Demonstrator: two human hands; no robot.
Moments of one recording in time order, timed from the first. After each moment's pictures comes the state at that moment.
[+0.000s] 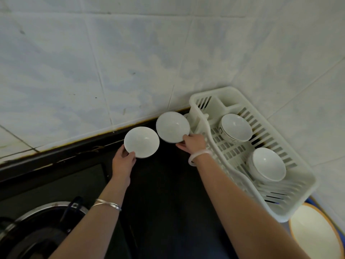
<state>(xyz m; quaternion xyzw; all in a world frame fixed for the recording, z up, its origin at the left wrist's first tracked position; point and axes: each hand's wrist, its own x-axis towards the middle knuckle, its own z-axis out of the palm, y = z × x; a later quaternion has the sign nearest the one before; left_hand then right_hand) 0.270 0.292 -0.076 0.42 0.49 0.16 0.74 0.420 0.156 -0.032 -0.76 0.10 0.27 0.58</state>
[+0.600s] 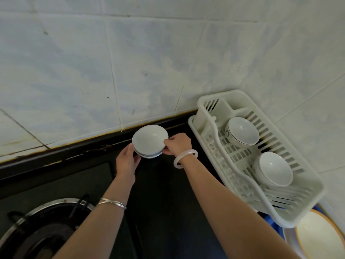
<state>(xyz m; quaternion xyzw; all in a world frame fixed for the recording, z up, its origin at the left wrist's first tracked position) 0.268 0.299 -0.065 0.33 0.51 0.19 0.77 0.376 0.205 -0.018 -0.87 -0.04 0.27 0.41</state>
